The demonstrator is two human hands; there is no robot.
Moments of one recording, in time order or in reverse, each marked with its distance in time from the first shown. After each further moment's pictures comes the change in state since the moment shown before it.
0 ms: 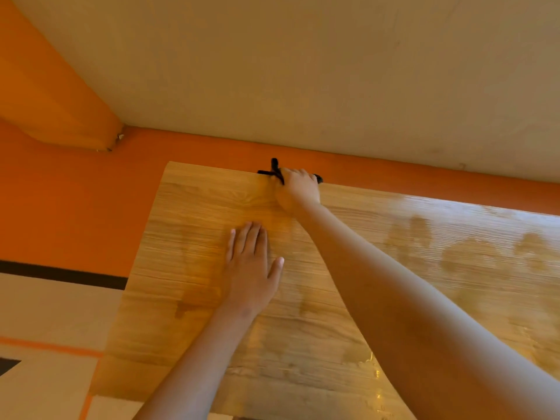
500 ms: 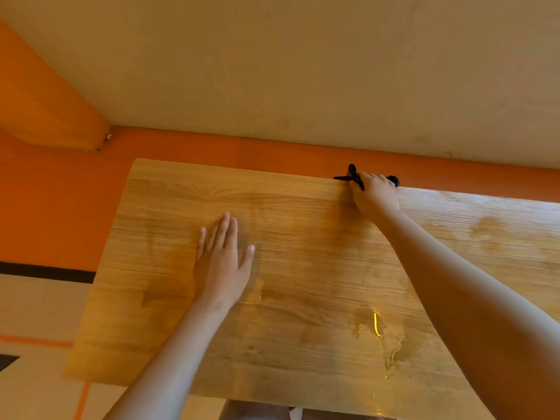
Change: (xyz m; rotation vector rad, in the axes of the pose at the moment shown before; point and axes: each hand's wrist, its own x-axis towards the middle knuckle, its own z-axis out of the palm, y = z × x) left_hand -0.013 0.034 -0.004 -0.116 0.047 -0.100; right_hand -0.064 0.192 -0.072 -0.048 0.075 0.245
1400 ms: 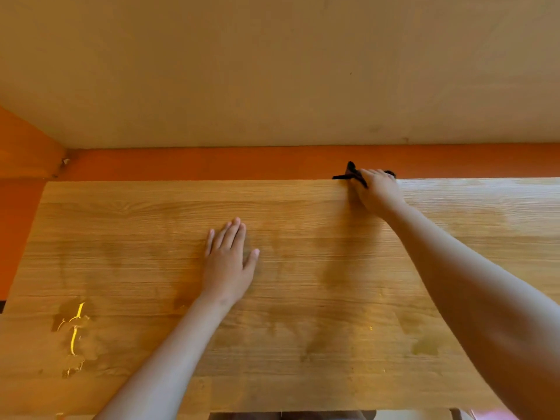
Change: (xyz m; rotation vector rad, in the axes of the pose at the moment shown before) left_hand 0.007 0.147 0.049 0.078 -0.114 0.179; right_hand -0.003 0.176 -0.058 -0.011 0.035 -0.020
